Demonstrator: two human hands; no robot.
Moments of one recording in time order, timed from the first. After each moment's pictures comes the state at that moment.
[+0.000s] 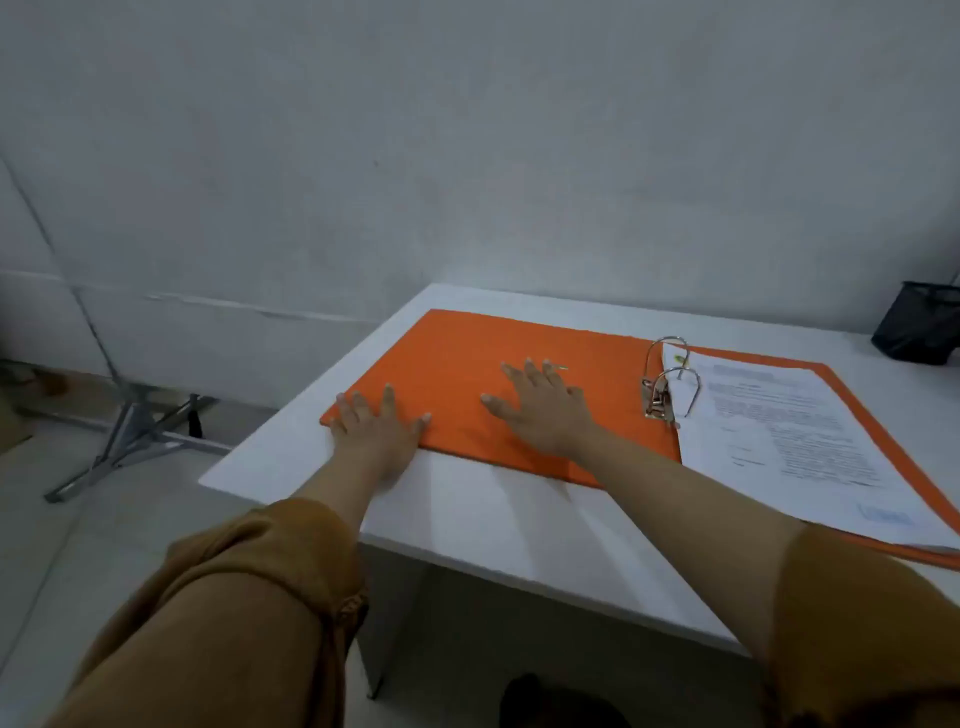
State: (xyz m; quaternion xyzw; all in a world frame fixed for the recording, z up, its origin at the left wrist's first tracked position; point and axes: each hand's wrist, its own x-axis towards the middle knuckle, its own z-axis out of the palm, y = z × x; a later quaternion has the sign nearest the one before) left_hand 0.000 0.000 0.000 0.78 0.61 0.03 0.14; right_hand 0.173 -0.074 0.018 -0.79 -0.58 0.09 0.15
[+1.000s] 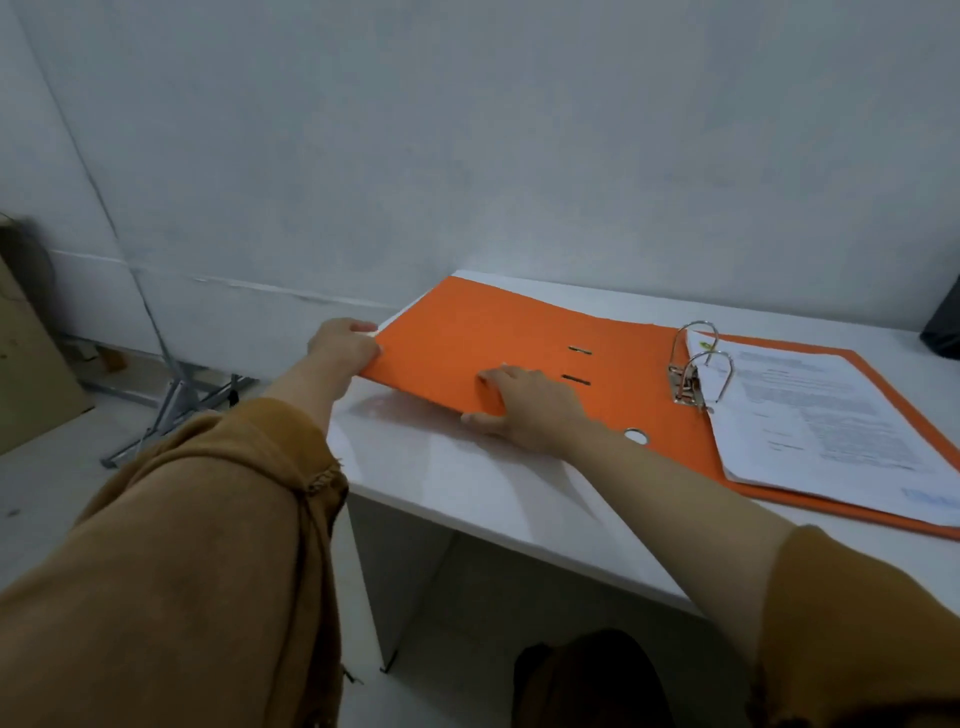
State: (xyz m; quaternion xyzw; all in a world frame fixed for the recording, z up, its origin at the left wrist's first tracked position) left_hand -0.034 0.028 0.053 0.61 0.60 0.36 0.37; right_hand 0.147 -0.090 0.019 -0.73 -0.67 0.01 0.08
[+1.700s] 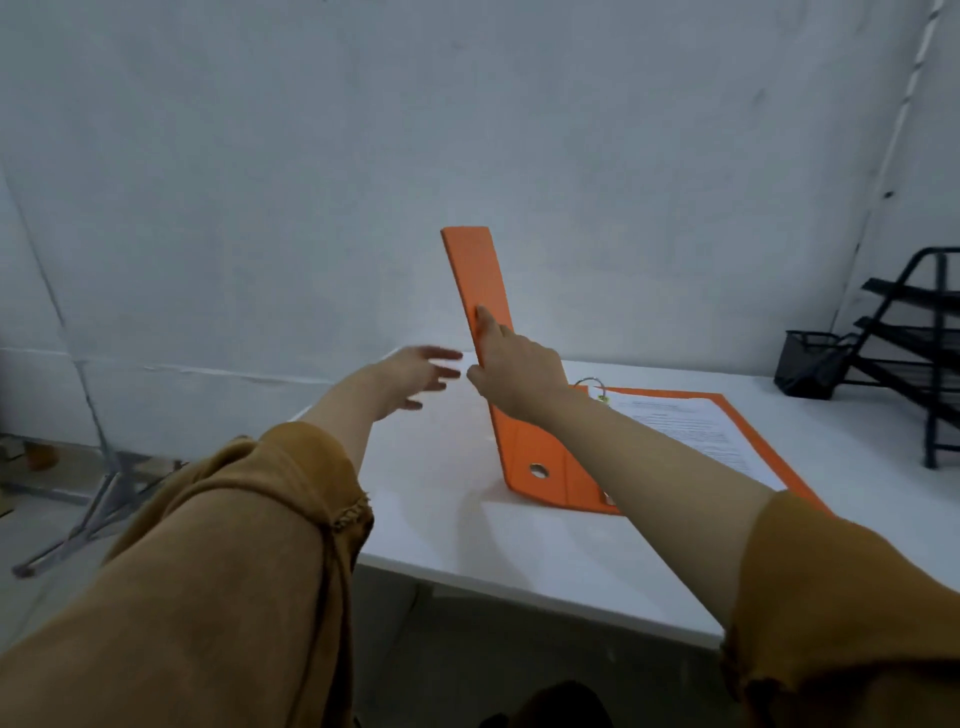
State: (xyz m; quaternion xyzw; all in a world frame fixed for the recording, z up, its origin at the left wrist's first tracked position) left_hand 0.063 -0.088 0.128 0.75 0.40 0.22 0.47; right_hand 0.186 -0.164 0.122 -0.74 -0.61 -0.15 0.22
